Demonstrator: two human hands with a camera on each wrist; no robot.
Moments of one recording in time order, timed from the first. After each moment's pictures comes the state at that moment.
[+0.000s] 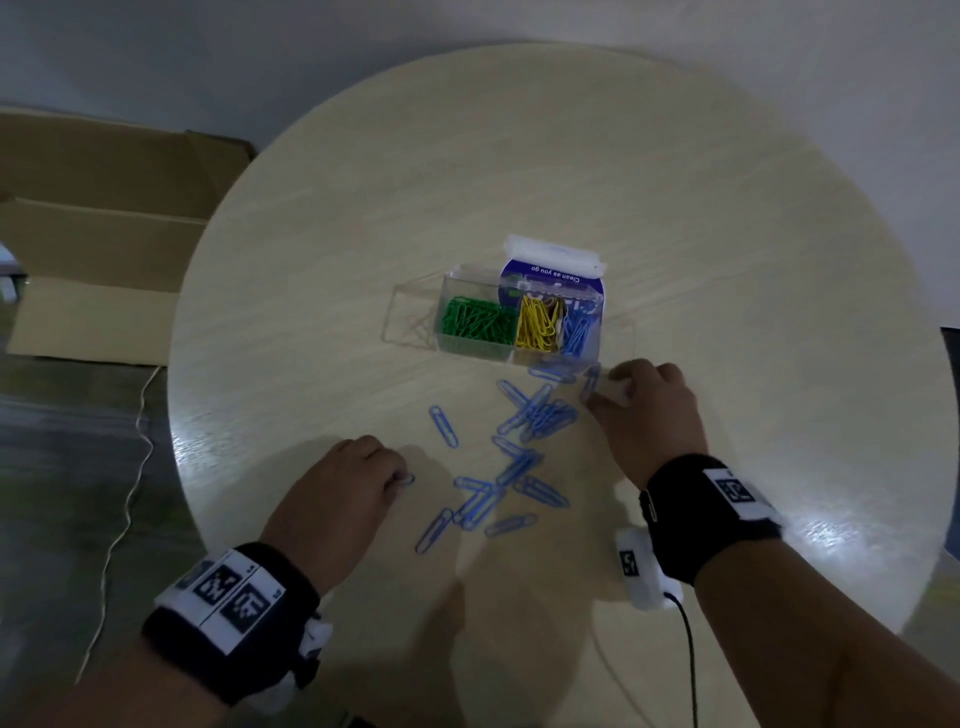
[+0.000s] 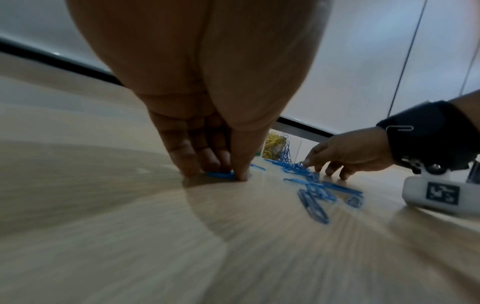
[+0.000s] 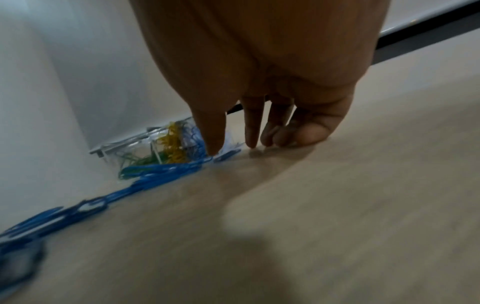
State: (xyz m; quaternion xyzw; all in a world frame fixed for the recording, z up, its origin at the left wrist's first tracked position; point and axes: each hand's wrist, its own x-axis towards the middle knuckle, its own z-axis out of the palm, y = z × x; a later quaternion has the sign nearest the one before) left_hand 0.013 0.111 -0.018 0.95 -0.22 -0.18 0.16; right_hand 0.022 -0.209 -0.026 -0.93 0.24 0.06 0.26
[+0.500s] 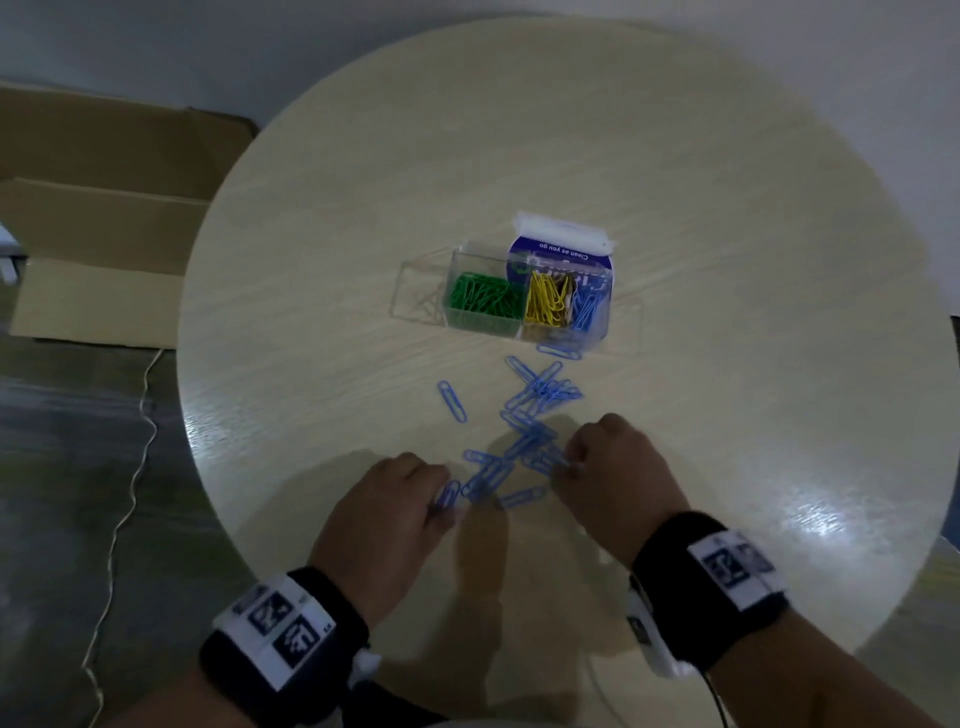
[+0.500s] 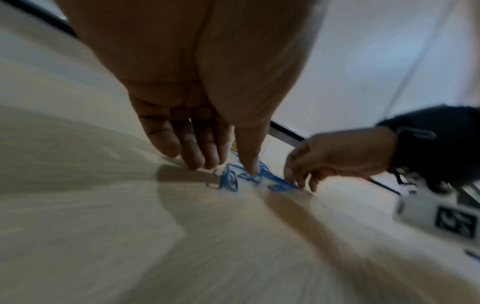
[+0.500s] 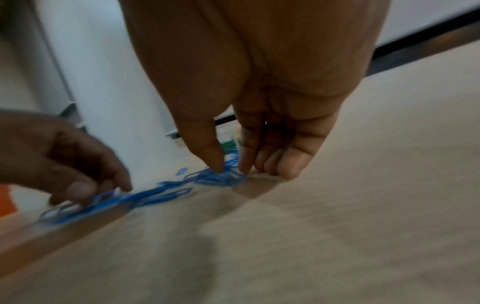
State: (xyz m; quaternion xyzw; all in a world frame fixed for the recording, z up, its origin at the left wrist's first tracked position) left_hand -0.034 0.087 -0.011 0.94 -0.20 -0.18 0.21; right_hand -0.039 -0.157 -0.004 -0.96 0.08 0.17 0.21
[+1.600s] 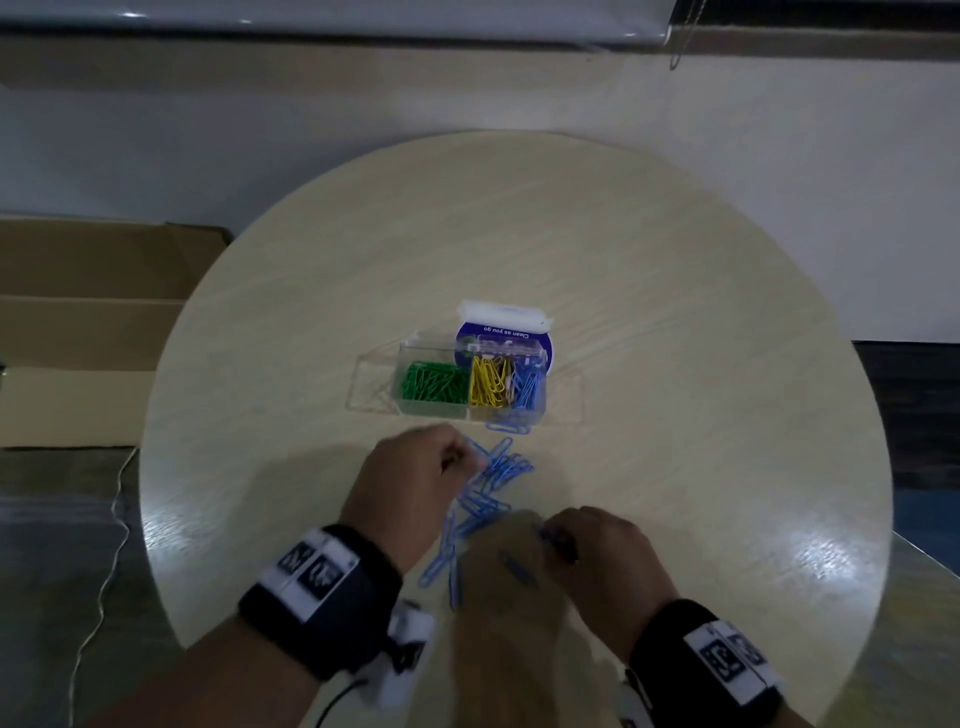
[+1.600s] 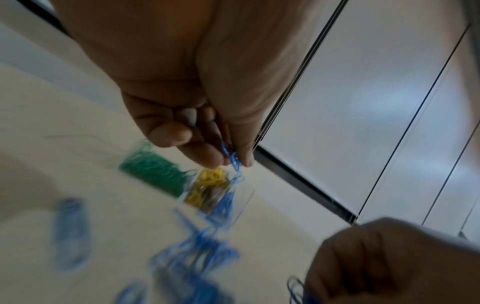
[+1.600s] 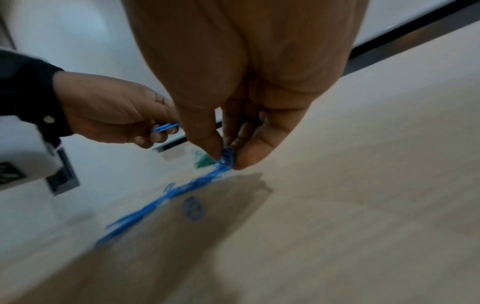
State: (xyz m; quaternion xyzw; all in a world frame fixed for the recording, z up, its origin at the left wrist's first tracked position) left_hand 0.053 -0.002 0.035 0.91 -0.16 -0.14 0.35; right_hand -0.056 -0.188 -0.003 -0.95 0.08 0.14 0.28
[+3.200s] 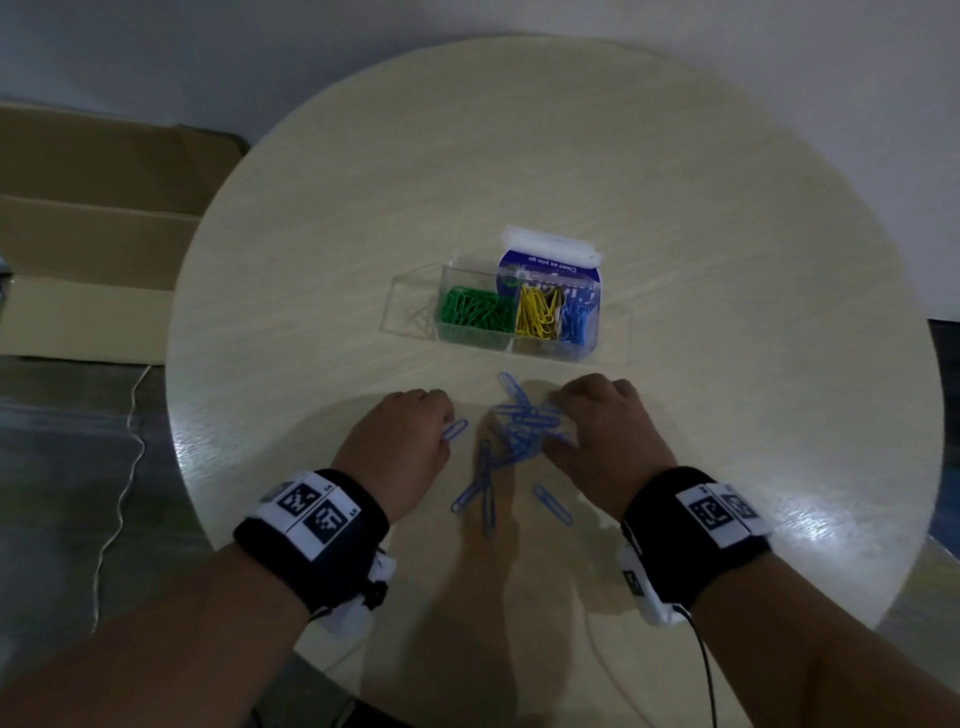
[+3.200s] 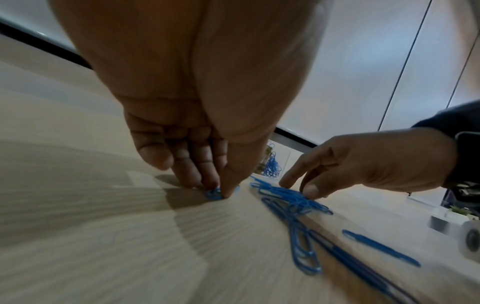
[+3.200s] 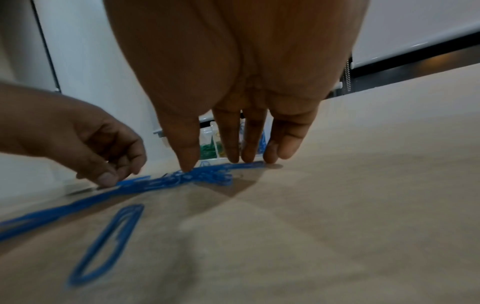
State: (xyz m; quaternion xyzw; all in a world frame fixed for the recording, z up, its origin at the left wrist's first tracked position) left_hand 0.045 0.056 -0.013 0.94 -0.23 -0.20 0.16; right_hand -0.001 -0.174 -0.010 -0.98 0.01 0.13 0.17
